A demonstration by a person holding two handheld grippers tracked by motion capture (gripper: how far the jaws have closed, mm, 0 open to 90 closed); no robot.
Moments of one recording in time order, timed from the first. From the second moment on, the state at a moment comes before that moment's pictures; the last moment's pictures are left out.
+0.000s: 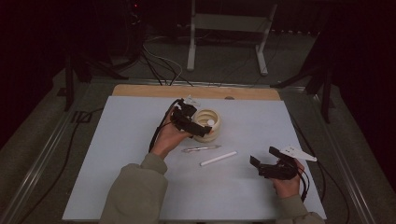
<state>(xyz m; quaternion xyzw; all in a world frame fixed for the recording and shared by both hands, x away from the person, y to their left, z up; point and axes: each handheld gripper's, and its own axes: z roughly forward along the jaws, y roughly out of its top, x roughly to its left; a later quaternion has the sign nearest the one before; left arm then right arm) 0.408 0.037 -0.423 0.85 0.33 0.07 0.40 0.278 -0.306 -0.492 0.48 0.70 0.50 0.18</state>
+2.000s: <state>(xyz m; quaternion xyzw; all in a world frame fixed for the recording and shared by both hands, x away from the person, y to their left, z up) 0.401 0.043 -0.491 0.89 0.31 -0.01 0.34 0.278 -0.305 -0.493 0.48 0.70 0.49 0.18</state>
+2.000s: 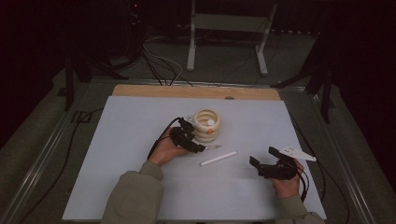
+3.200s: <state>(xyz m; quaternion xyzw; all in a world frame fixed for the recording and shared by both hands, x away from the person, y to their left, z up) 0.409 0.027 -0.508 0.91 0.27 -0.03 0.30 0.279 -0.304 -0.494 0.48 0.71 0.49 0.18</state>
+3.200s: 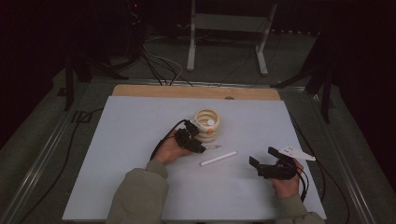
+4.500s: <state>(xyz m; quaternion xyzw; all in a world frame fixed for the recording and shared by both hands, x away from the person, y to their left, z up) 0.403 0.027 -0.498 0.92 0.23 -0.04 0.31 0.279 -0.304 -0.494 0.48 0.71 0.49 0.18</state>
